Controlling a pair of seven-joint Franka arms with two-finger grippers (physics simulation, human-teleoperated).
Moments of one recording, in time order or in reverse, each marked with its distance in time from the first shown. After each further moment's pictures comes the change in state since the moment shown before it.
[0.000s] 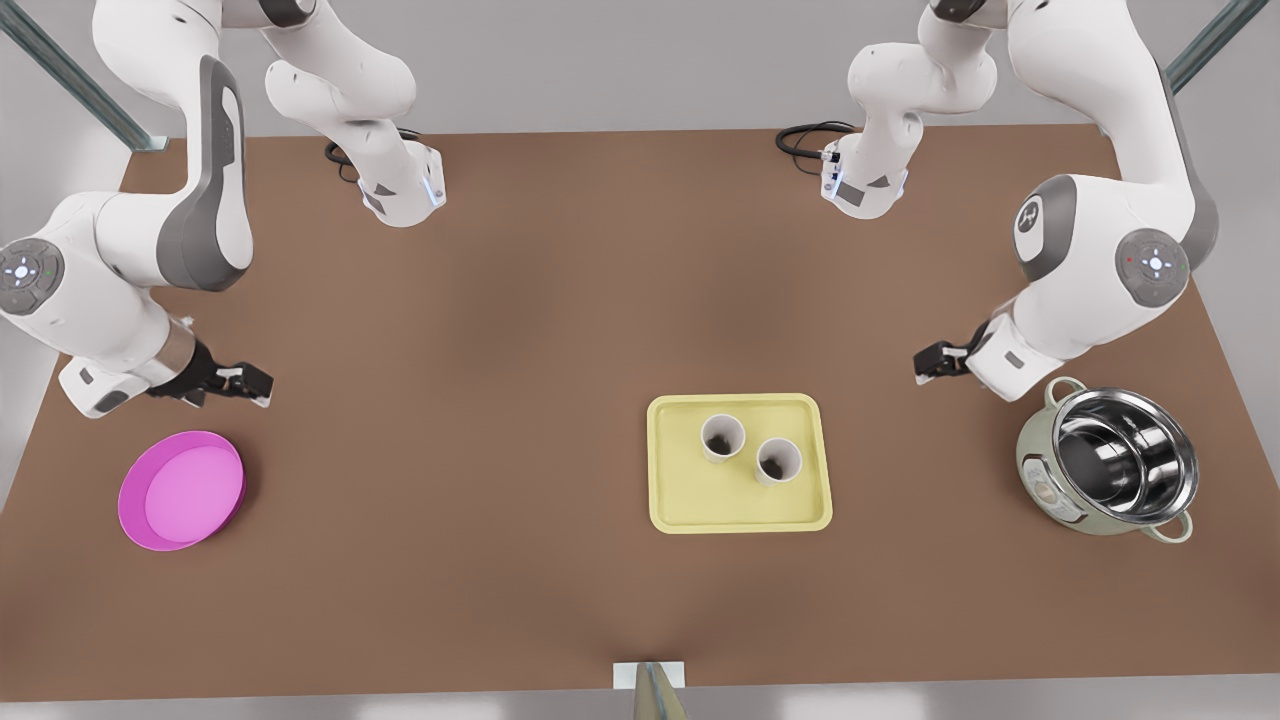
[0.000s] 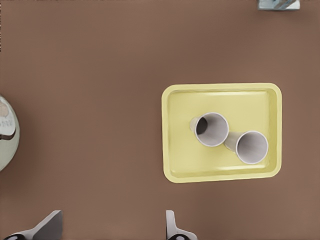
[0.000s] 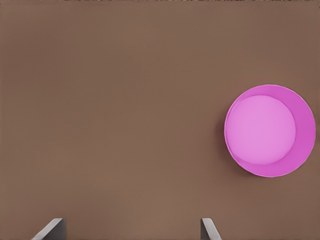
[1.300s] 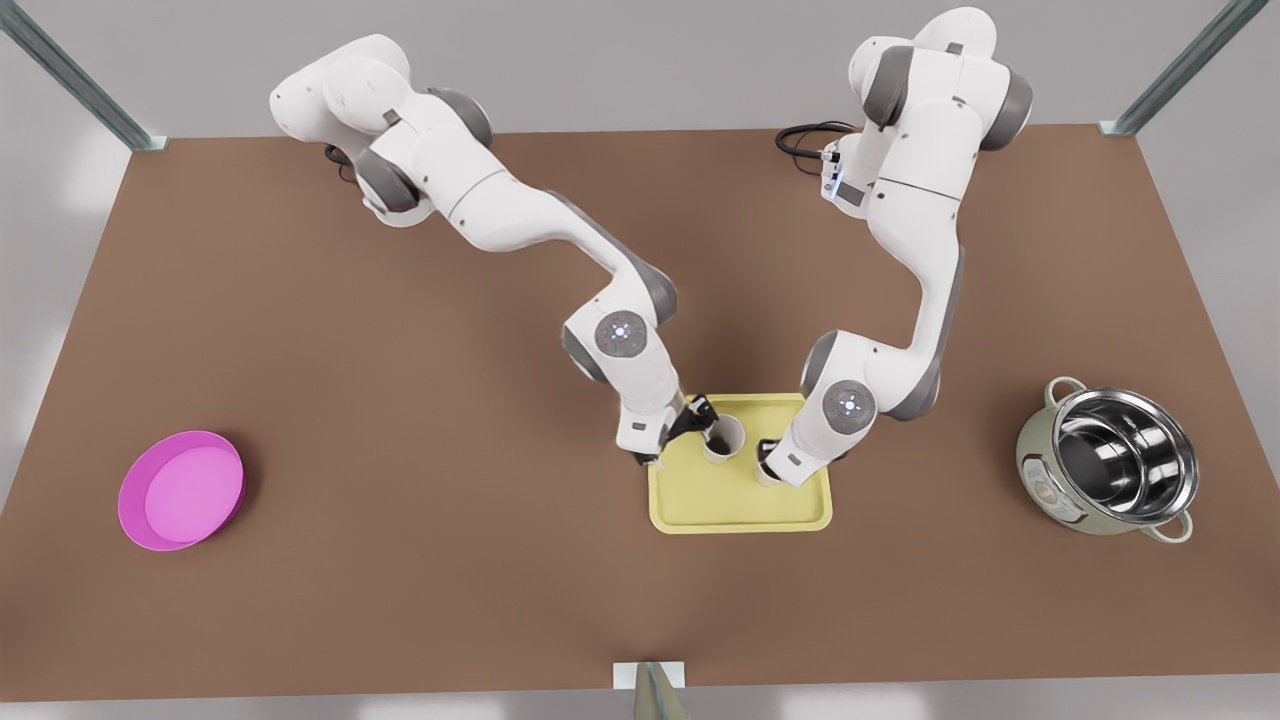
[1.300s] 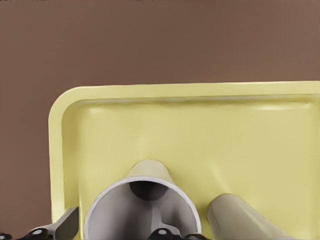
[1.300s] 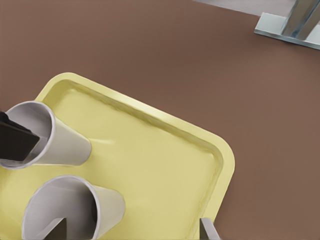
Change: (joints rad) left arm -0.233 0.469 -0.017 -0.076 0.068 0.566 -0.258; right arm 0.682 0.886 0.146 0.712 0.015 0.532 0.310
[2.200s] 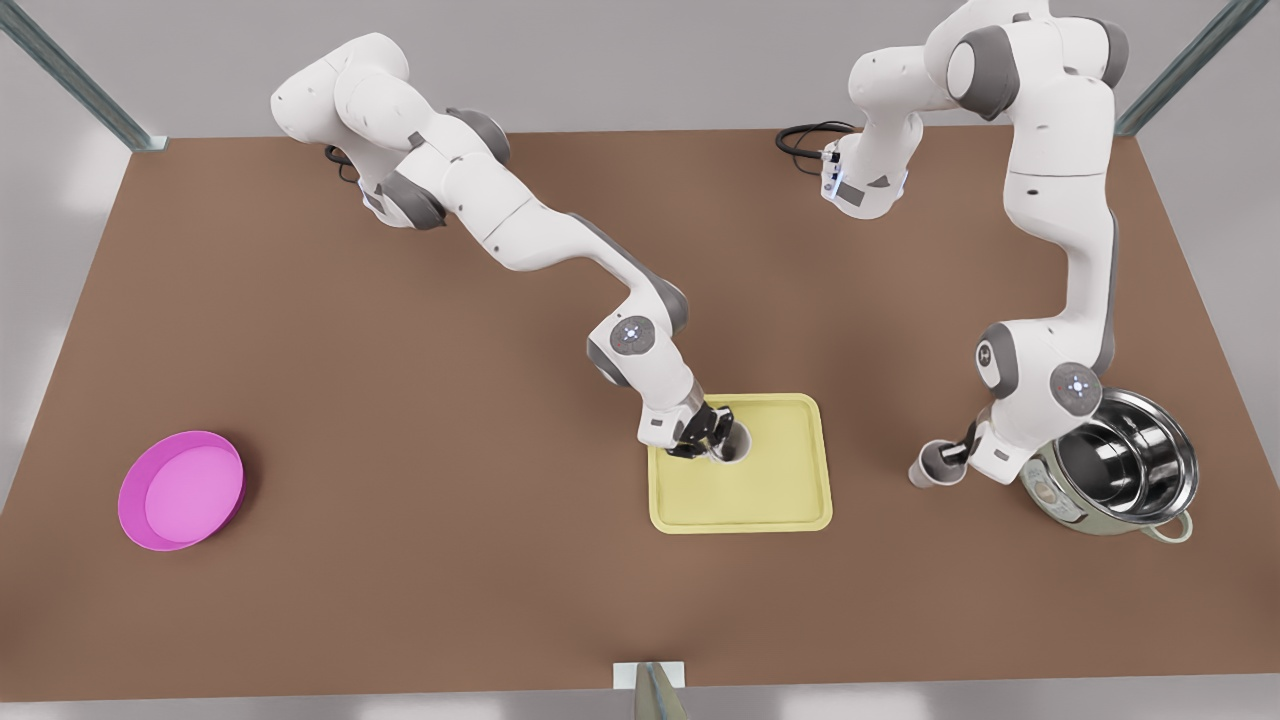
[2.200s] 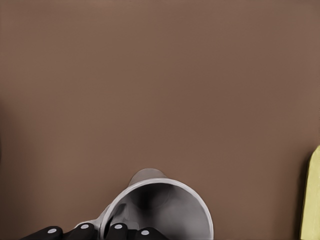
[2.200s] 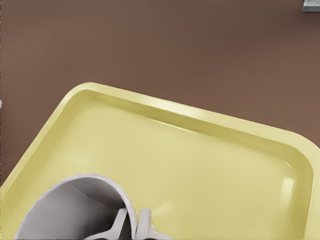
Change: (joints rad) left arm 0.429 -0.159 0.005 -0.266 -0.038 0.192 0.301; right arm 0.044 0.132 0.013 0.014 0.017 0.289 0.094
